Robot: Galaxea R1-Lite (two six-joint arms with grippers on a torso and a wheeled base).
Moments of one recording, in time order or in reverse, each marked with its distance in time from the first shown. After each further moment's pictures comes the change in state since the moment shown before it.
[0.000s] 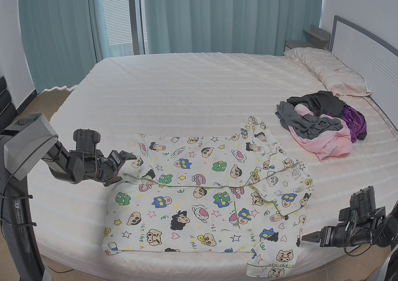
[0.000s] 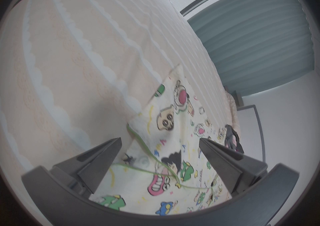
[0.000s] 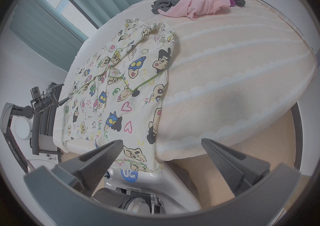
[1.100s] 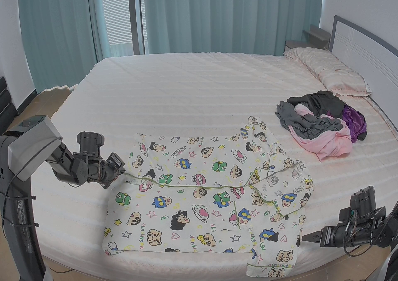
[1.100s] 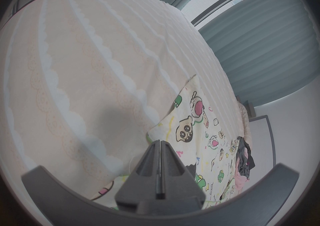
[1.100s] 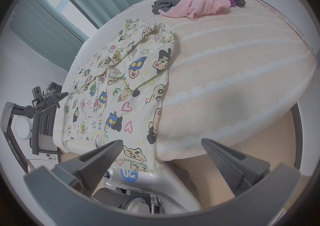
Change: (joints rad) left arm -0.021 0.026 -0.006 0.001 0.175 -0.043; right arm 0.001 -0.003 0.001 0.000 0.000 -0.001
